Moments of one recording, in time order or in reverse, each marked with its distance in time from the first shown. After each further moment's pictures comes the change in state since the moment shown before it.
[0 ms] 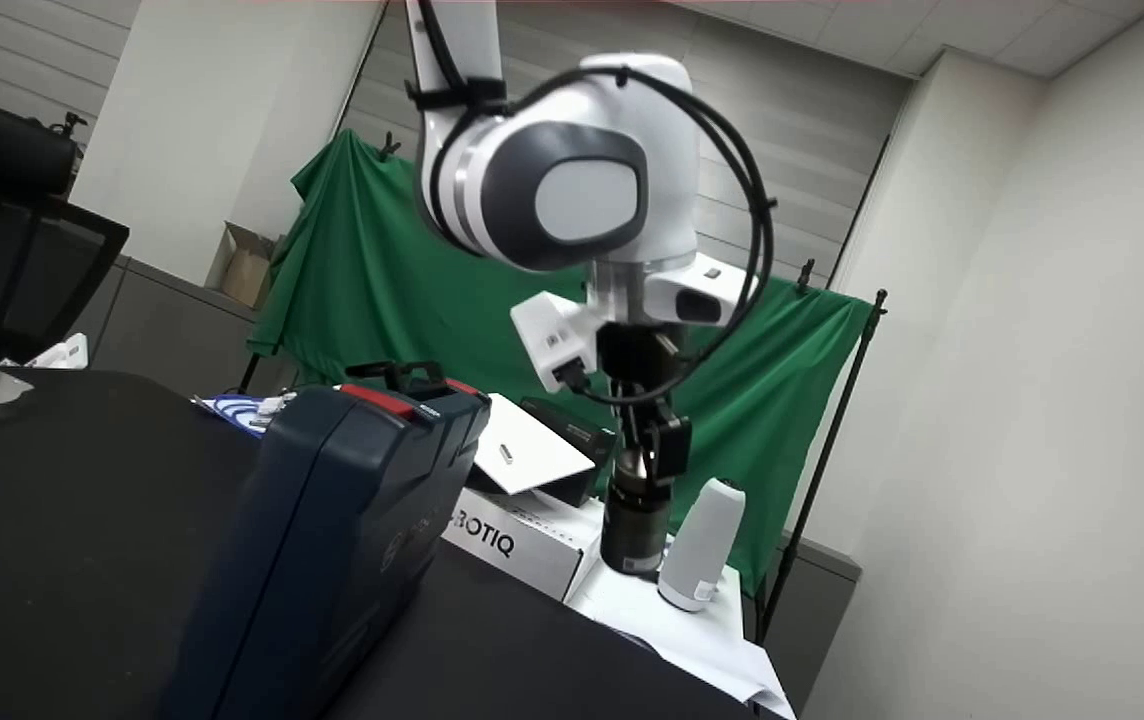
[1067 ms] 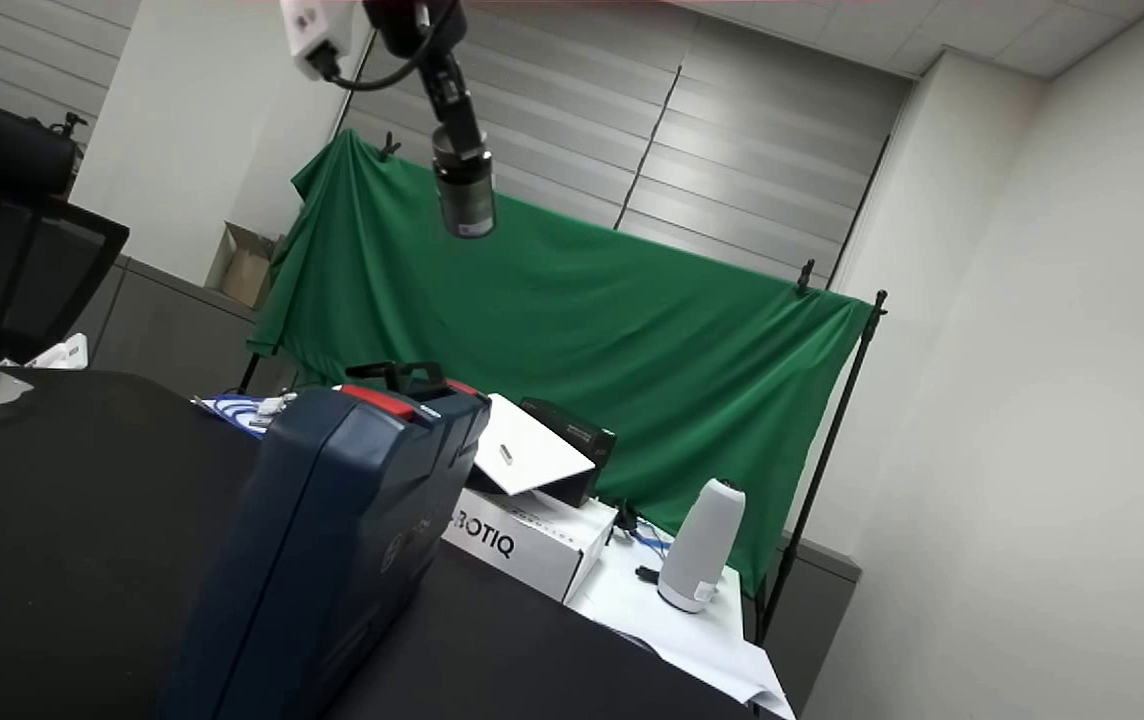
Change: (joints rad) arm 0.233 -0.633 0.251 -0.439 0.012 0.313 0.170
